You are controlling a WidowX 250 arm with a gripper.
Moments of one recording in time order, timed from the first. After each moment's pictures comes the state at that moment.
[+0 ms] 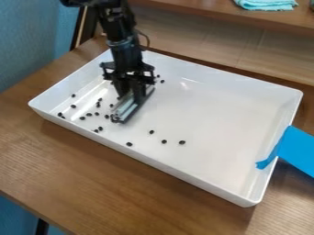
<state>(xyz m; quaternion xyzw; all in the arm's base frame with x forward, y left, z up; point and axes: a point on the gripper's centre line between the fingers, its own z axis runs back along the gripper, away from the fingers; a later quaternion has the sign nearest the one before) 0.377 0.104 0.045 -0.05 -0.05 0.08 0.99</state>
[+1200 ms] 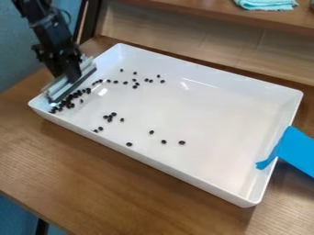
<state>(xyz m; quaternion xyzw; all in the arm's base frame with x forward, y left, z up) 0.343 0.203 0.076 -0.09 -0.10 0.08 0.99</state>
